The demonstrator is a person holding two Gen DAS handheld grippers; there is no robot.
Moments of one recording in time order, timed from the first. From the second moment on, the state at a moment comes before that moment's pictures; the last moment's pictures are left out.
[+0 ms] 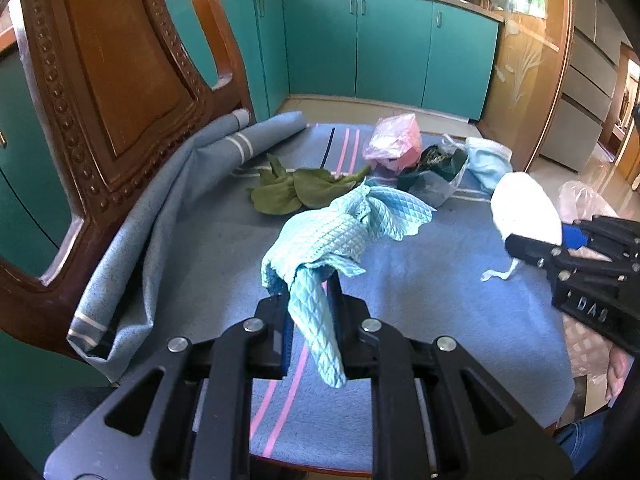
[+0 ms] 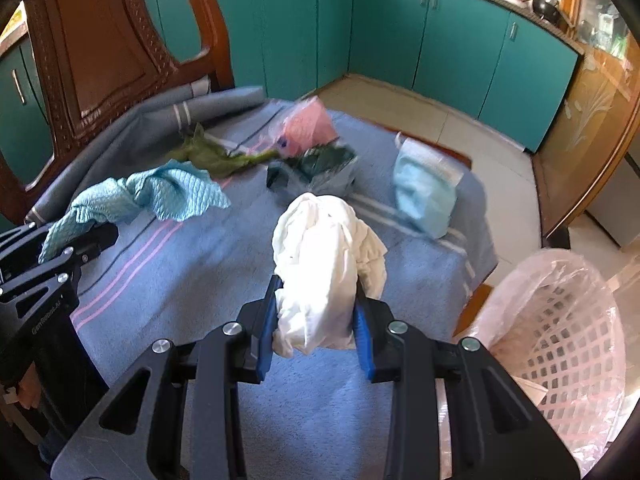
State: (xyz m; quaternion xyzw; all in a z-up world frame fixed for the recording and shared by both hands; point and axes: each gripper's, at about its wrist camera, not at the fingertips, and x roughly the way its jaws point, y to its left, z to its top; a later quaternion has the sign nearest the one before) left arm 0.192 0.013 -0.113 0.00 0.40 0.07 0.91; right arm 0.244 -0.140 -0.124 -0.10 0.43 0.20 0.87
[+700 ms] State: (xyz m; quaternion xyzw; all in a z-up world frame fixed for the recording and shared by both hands) left arm 0.182 -0.053 -0.087 -0.01 0.37 -0.06 0.93; right arm 0.245 -0.323 -0.084 0.04 0.39 0.01 0.92
